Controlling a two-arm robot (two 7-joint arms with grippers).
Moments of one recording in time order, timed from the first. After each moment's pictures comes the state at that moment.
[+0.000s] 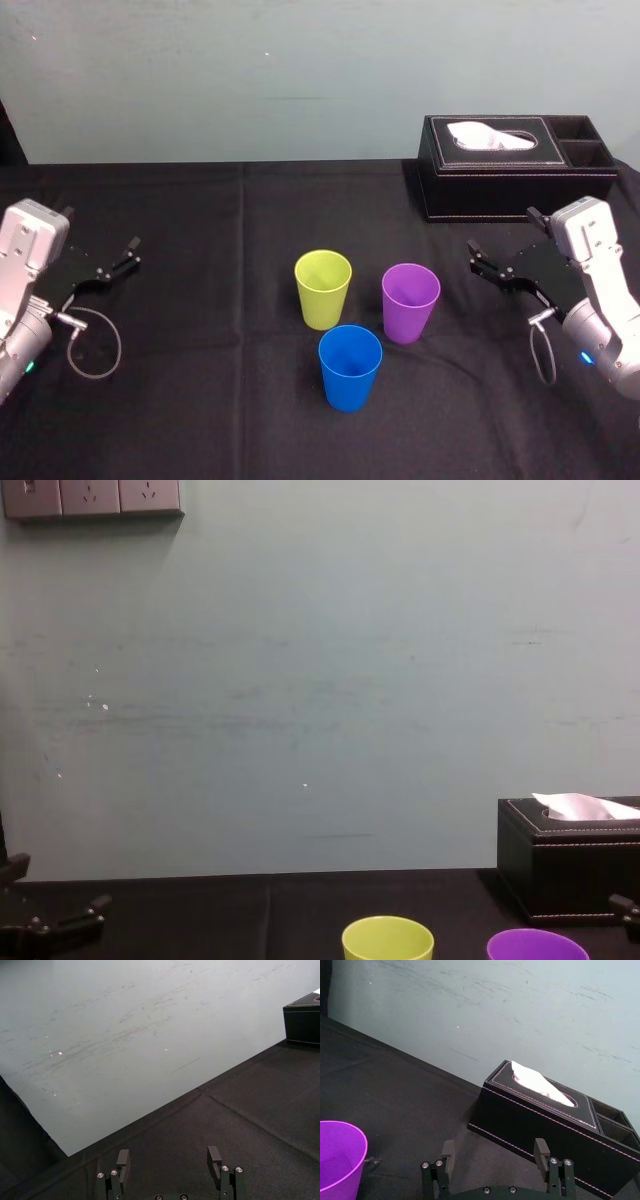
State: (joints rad) left arm -0.20 0.60 0.45 -1.41 -0.25 -0.12 0.03; right arm 0.20 0.60 -0.45 -1.41 0.25 -0.12 -0.03
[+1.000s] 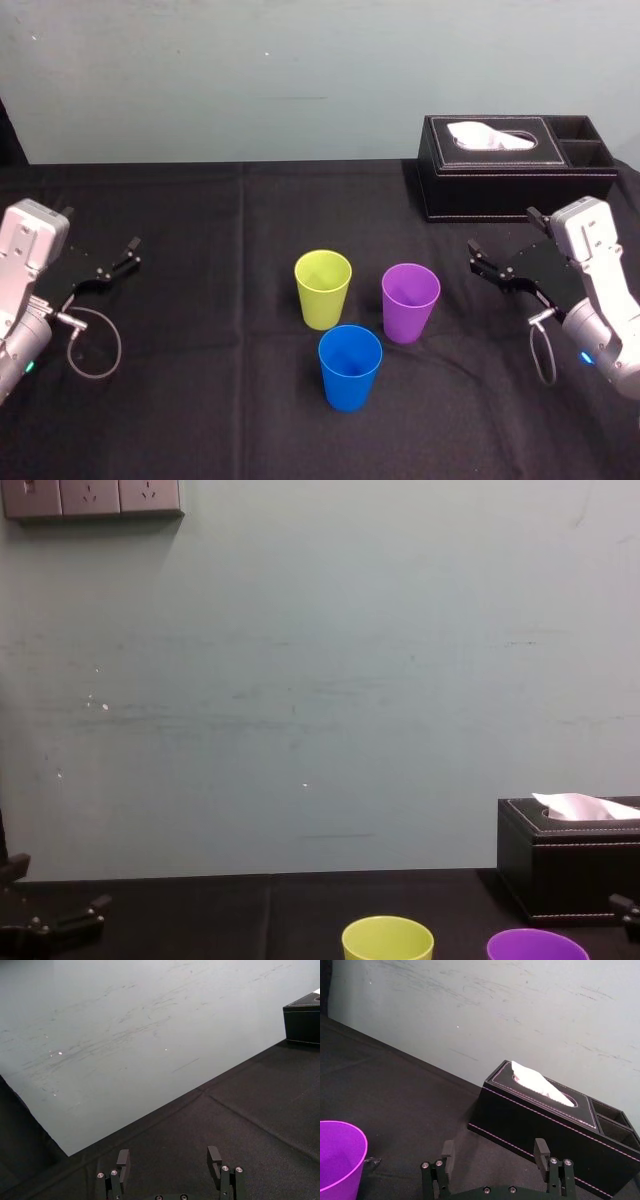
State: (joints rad) left arm -0.20 0.60 0.45 -1.41 -0.25 -0.12 0.03; right arm 0.20 0.60 -0.45 -1.41 0.25 -0.12 -0.03
